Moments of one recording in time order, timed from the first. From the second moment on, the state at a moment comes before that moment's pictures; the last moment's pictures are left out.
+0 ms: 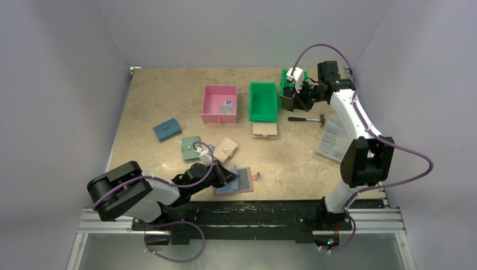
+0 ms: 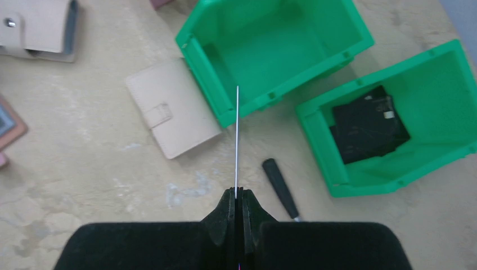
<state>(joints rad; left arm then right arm) -0.93 1.40 0.13 0.90 -0.02 -1.07 0.07 1.68 1.52 -0.83 -0.59 -0.81</state>
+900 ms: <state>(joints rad) -0.93 1.36 0.13 0.89 -0.01 -1.07 0.07 1.98 1.76 -0.56 -0.20 -1.00</state>
